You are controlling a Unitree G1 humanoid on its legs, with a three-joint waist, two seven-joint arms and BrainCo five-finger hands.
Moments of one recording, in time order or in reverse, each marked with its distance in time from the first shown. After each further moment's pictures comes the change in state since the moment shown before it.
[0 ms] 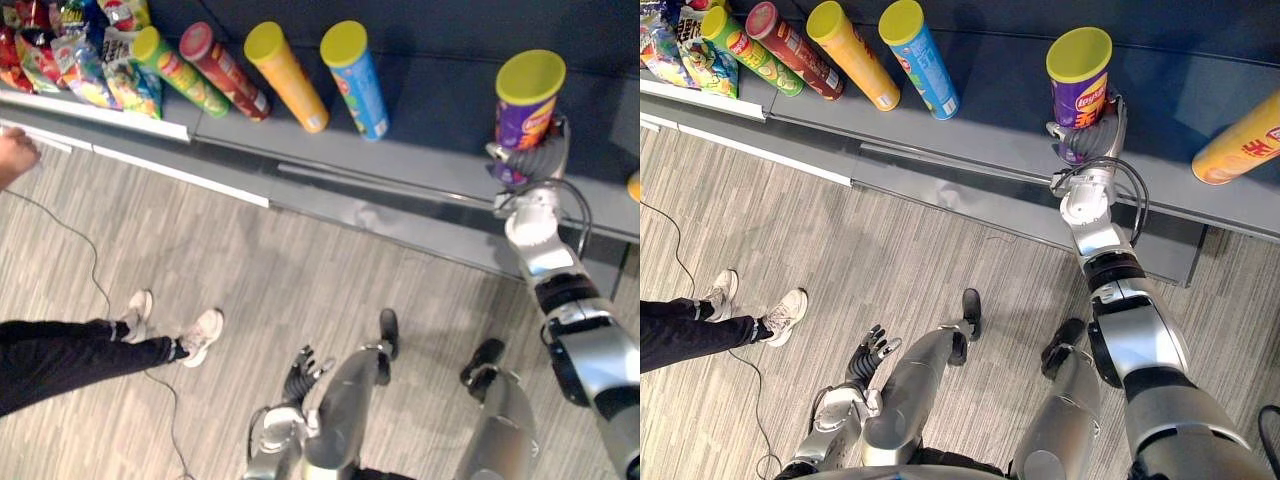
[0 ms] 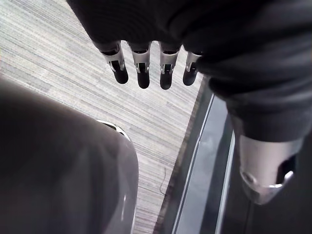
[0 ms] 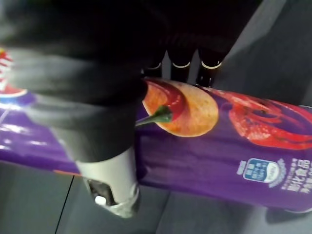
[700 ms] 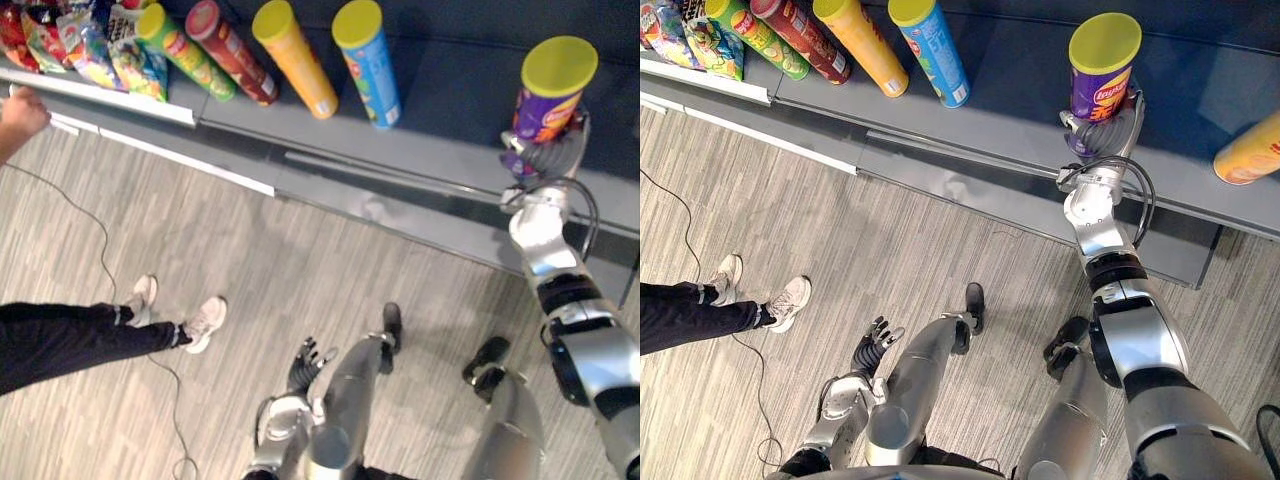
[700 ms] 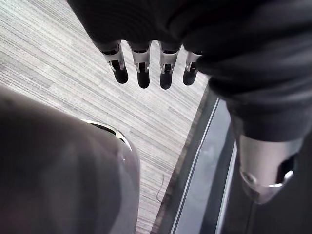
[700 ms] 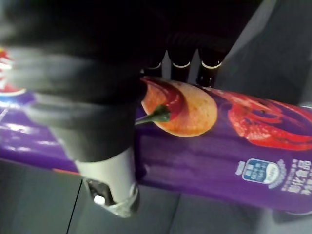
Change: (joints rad) left arm -0.056 -0.028 0.010 0.033 -0.012 -0.002 0.016; right arm 0.001 0.002 -0.034 0.006 0.000 -0.074 -0.080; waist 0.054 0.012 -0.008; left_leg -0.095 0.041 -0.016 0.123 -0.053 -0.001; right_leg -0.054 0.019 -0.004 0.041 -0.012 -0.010
